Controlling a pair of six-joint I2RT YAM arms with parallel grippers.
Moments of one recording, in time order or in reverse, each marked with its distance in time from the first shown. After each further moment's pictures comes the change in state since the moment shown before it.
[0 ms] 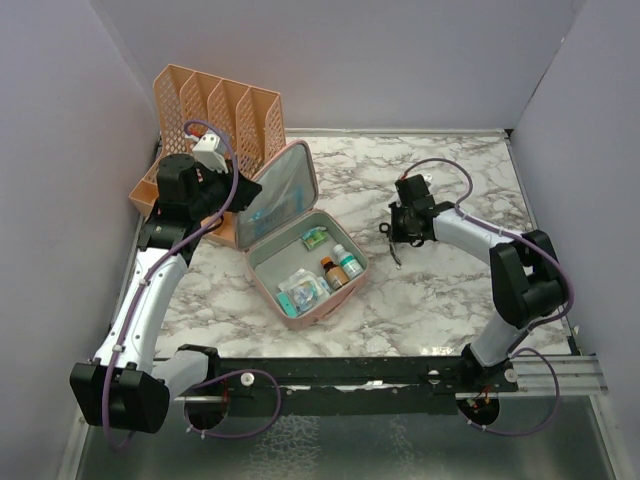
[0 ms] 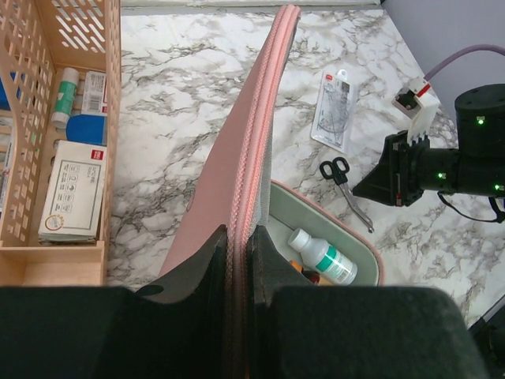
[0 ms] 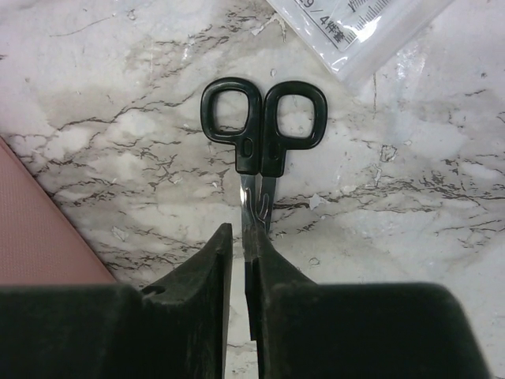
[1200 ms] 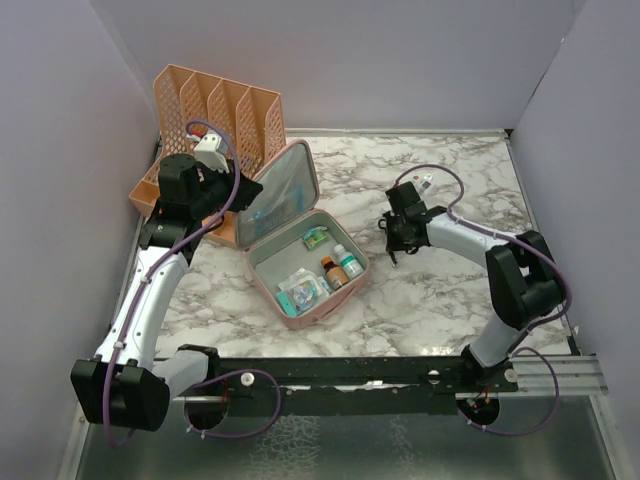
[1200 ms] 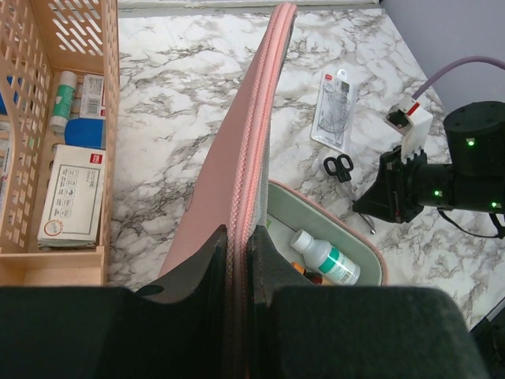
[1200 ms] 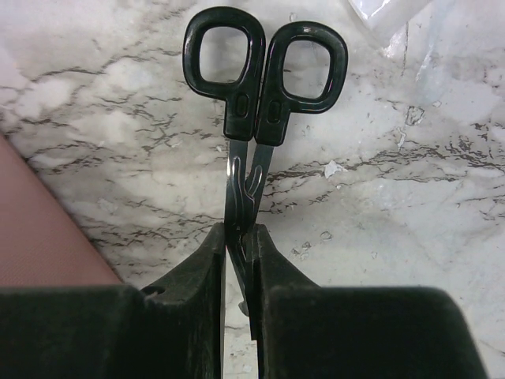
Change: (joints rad) left arm 0.000 0.013 -0.008 0.024 0.009 0.007; right arm 0.059 0.018 -0.013 -0.052 0.058 -0.002
